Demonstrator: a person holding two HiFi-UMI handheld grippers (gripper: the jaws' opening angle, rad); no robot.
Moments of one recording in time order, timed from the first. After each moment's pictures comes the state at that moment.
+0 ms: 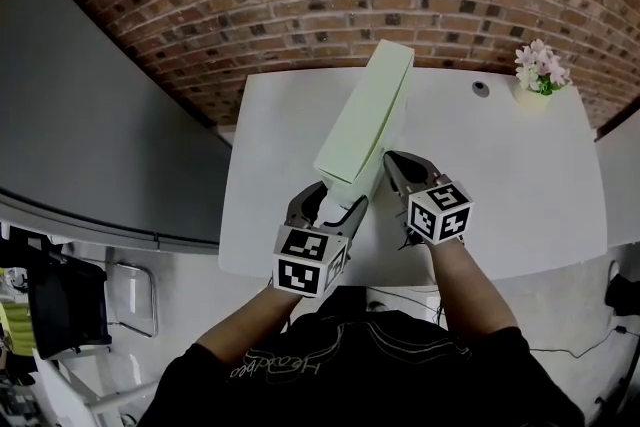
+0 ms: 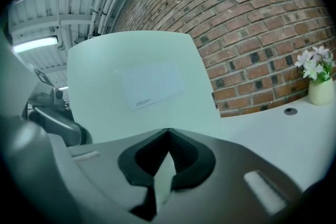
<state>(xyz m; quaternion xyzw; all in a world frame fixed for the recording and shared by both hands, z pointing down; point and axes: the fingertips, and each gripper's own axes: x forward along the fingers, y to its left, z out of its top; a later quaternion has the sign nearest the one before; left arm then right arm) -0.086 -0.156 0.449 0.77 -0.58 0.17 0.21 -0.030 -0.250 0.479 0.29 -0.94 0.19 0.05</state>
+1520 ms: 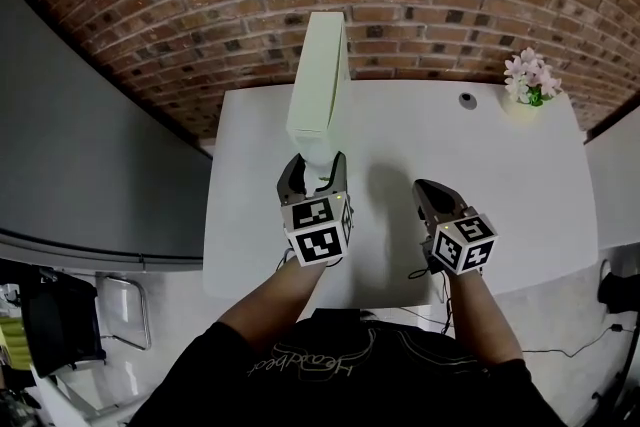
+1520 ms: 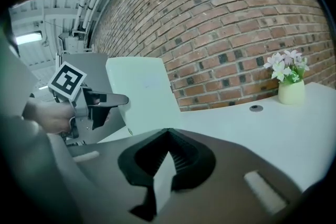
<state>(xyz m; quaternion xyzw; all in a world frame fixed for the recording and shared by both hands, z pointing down) -0.126 -0.269 0.449 0.65 -0.73 0.10 0.19 0.066 -0.273 0.502 0.36 -0.91 0.21 0.08</state>
